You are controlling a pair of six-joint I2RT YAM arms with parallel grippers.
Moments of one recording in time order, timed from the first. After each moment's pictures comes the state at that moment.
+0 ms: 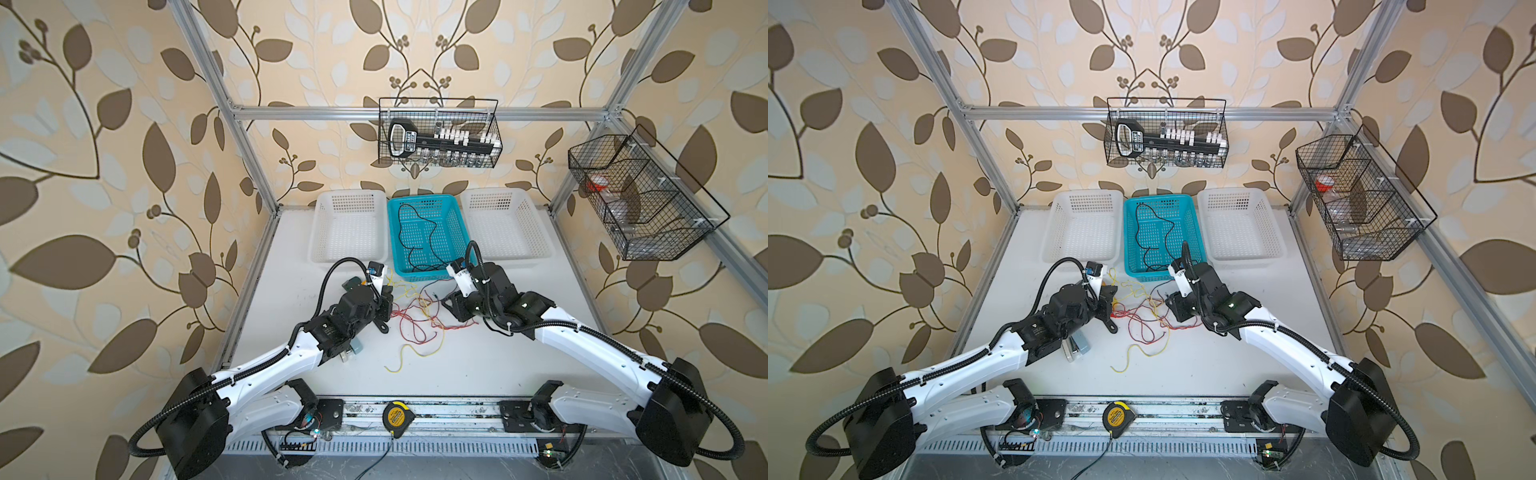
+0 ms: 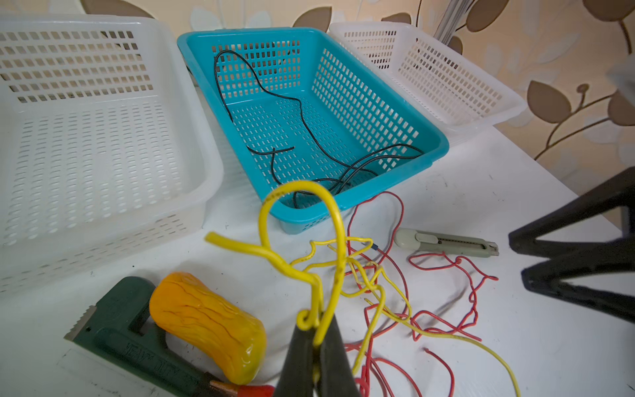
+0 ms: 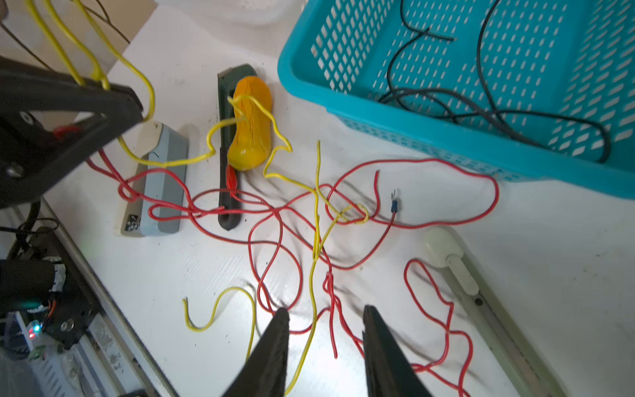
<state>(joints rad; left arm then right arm) -0.72 1.04 0.55 0.07 -0.17 -0.29 0.65 1.20 0.83 -0.45 -0.10 0.23</state>
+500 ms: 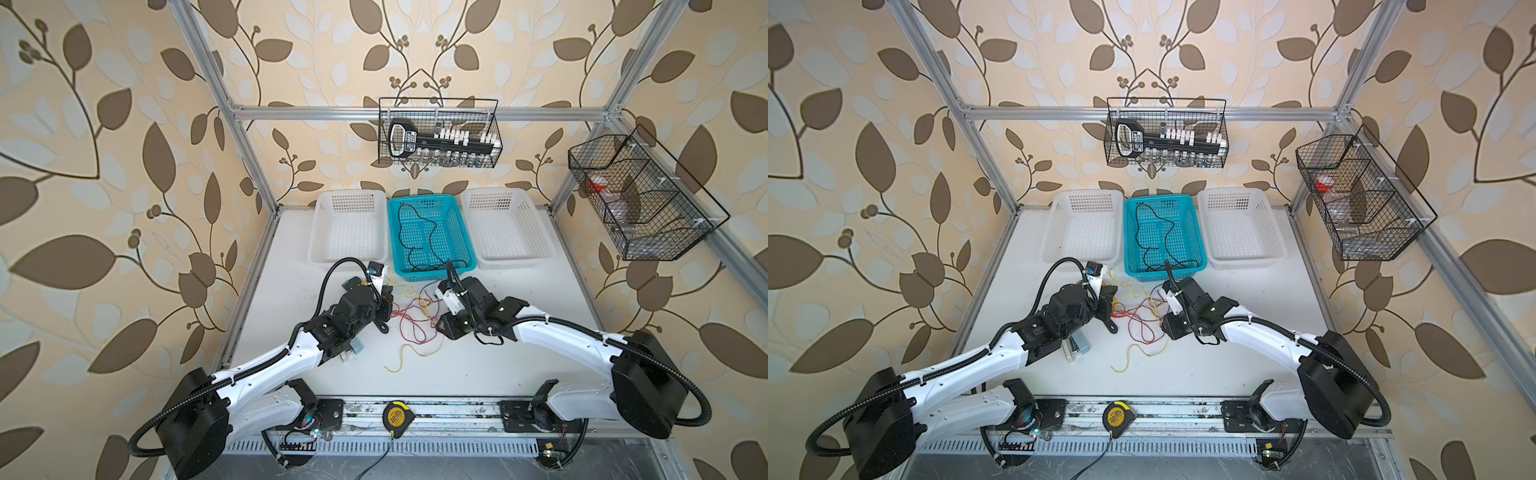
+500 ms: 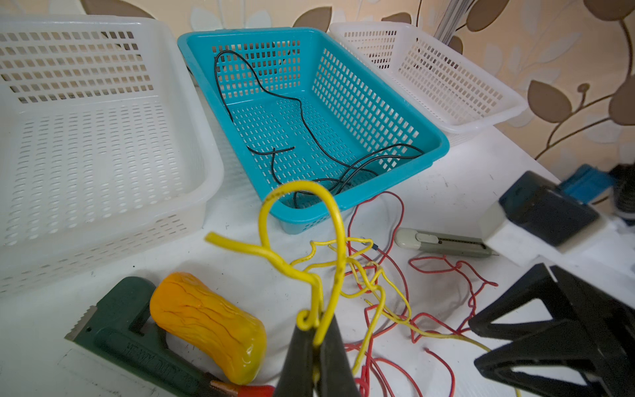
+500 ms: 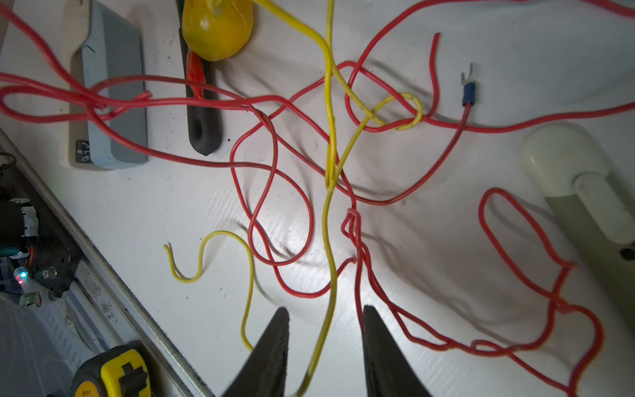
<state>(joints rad) -0.72 1.04 0.55 0.07 -0.17 -0.29 0.71 1.36 0.76 -0.42 -0.18 0.30</state>
